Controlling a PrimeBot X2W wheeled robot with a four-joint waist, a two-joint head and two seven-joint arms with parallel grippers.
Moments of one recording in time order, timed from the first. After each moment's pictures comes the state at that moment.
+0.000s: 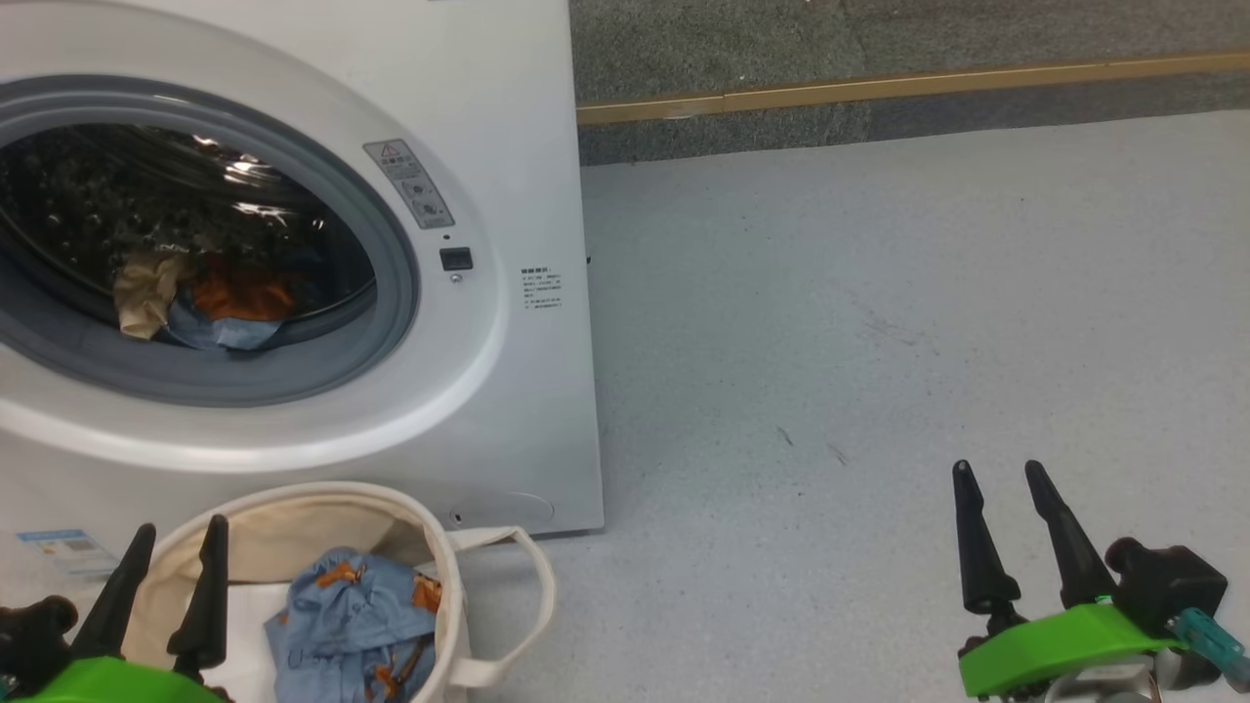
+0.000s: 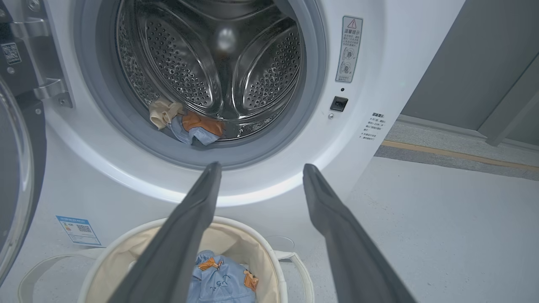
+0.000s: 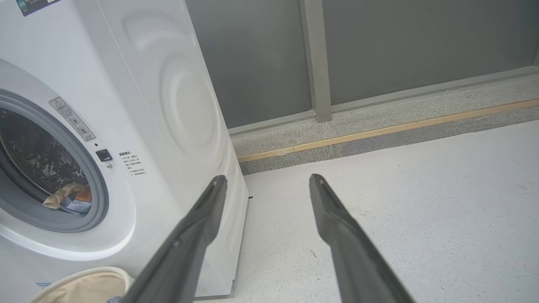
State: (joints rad) left arm -0.06 0.47 -0.15 0.24 -0.69 -0.03 -0.20; right arm -0.02 -0.20 0.18 0.11 0.43 0.13 -0.25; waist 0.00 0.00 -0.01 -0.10
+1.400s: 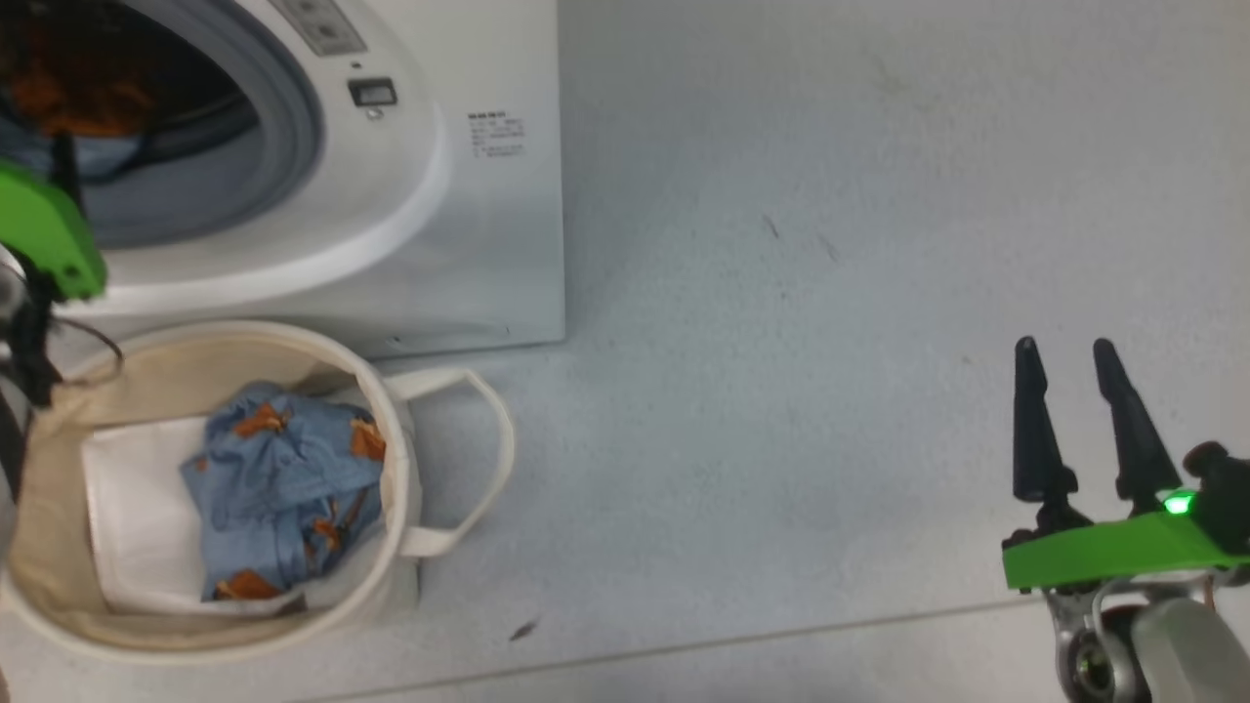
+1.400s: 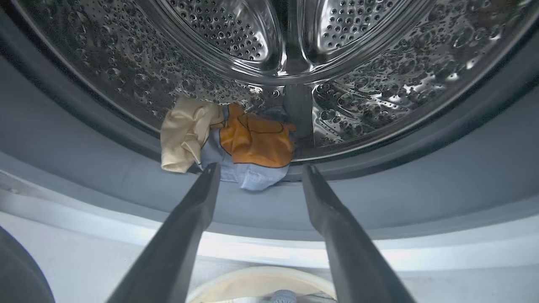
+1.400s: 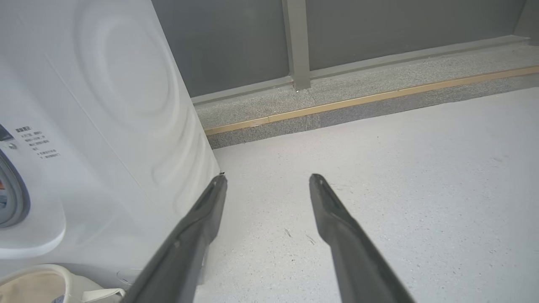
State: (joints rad) left arm -1.07 0.44 -0.33 1.04 -0.52 0.02 0.07; right arm -0.13 -0.21 0.10 0.03 0.43 0.13 -0.25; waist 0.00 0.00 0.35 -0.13
